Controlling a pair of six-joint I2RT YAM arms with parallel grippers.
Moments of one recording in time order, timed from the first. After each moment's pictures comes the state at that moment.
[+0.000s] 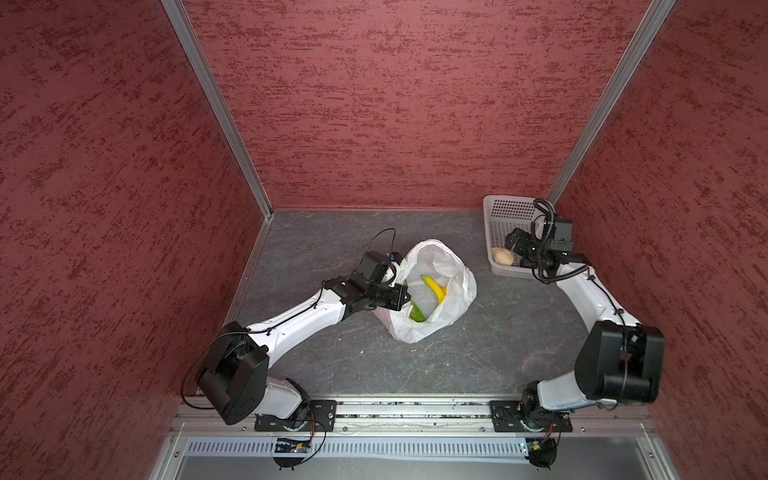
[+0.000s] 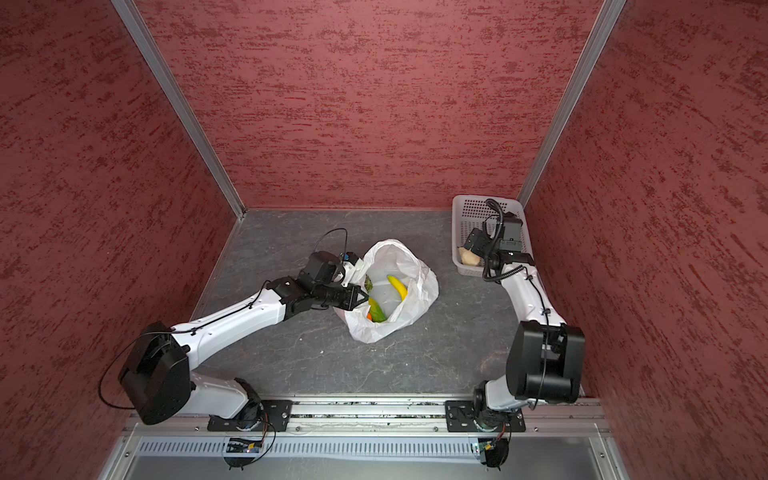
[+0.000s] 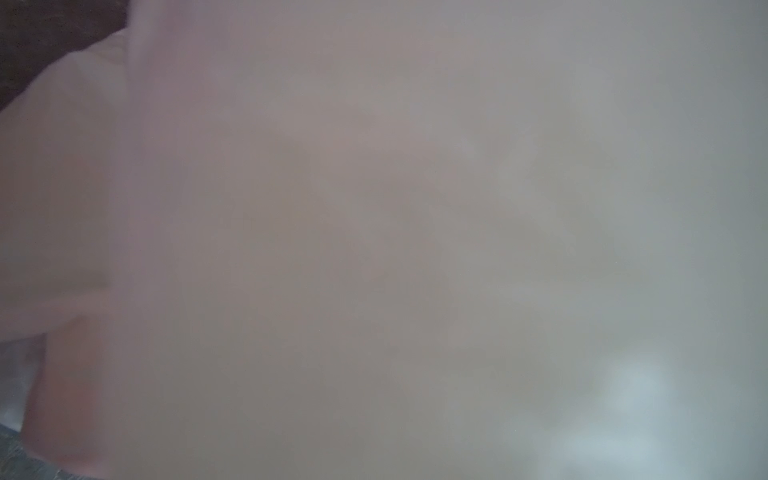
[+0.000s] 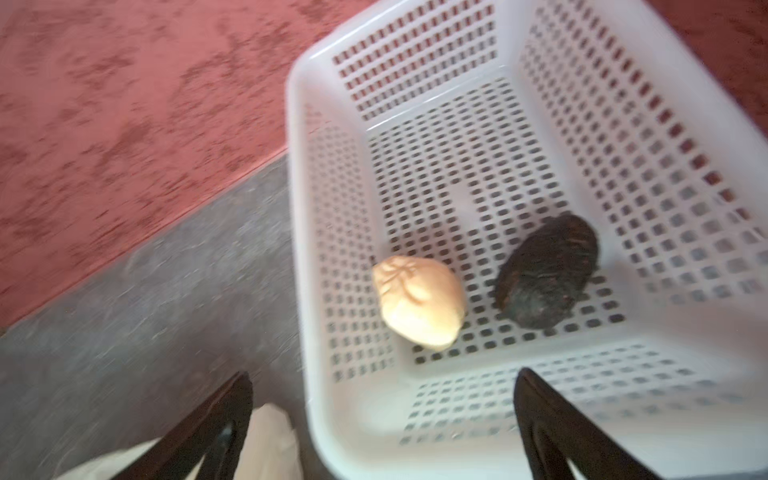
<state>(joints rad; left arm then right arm) -0.68 1.42 0.97 -0.34 0.36 -0.45 -0.09 1.43 1.12 -0.35 -0.15 0.41</state>
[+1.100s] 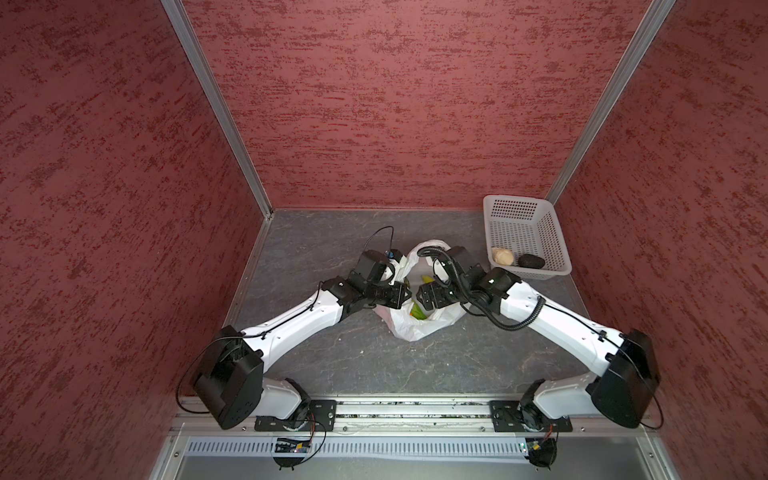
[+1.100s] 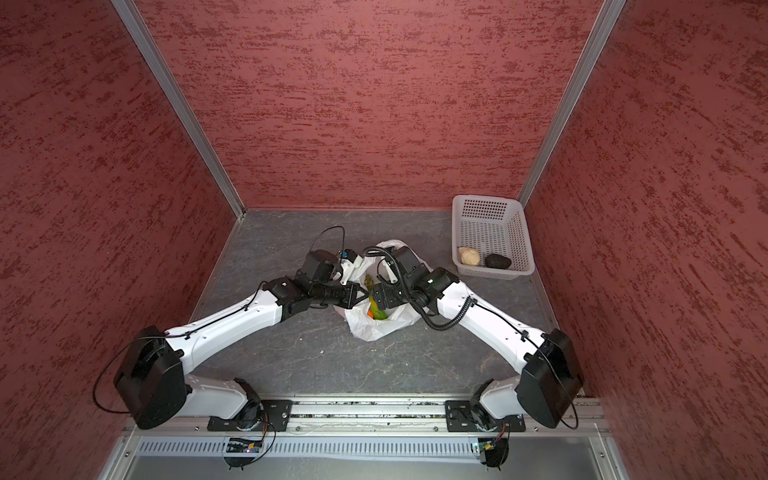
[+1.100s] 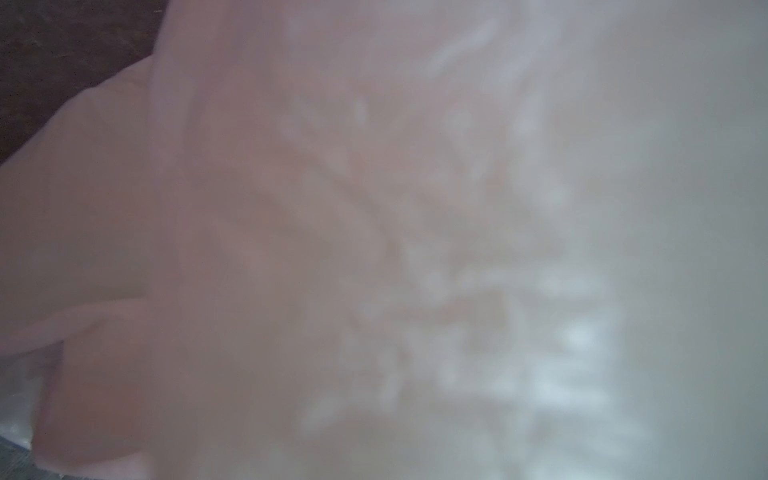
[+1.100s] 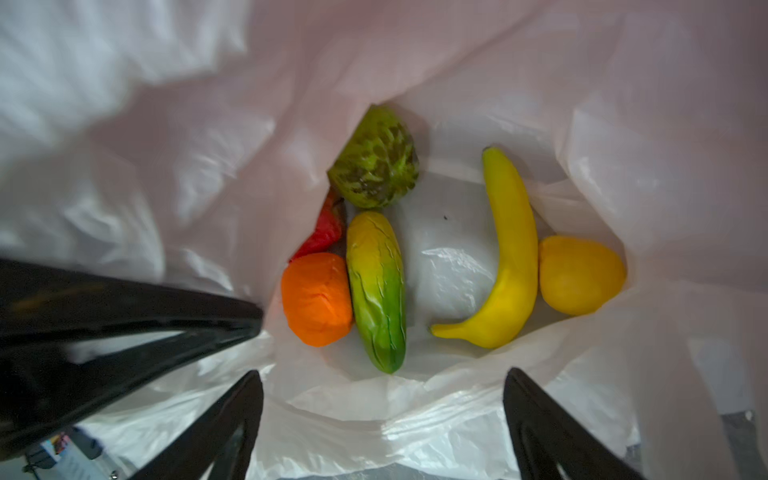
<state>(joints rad) -0.68 1.39 0.97 -0.32 0.35 -0.45 0.71 1.42 1.13 -0.68 -0.04 0.35</state>
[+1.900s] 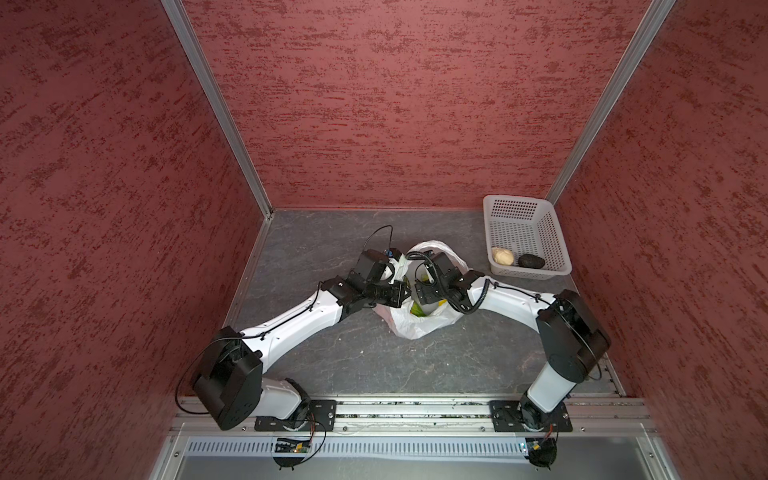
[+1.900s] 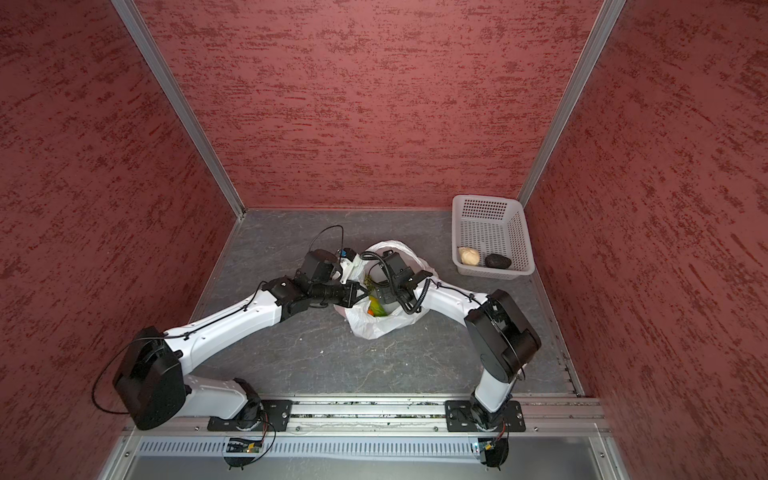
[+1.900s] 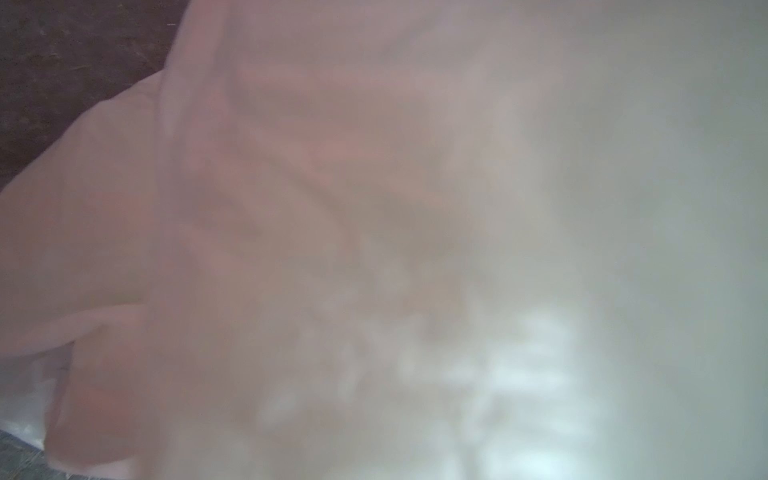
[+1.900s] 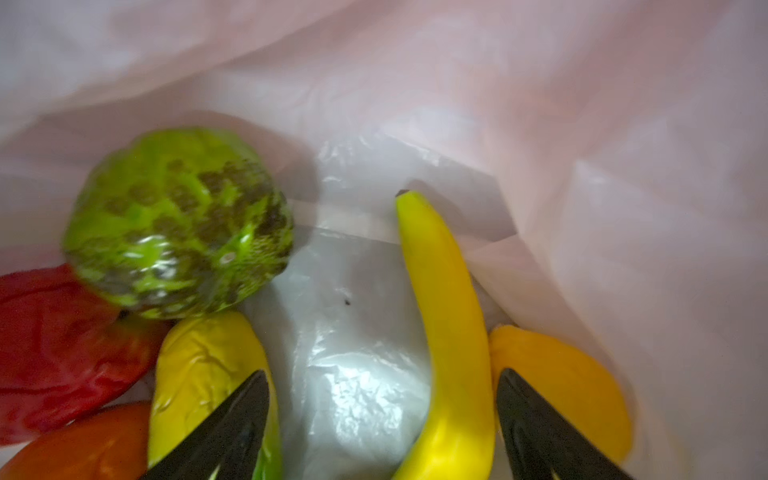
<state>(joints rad) -0.68 1.39 0.97 -0.31 0.34 -0.47 0.63 1.71 1.08 -0.36 0.14 0.29</state>
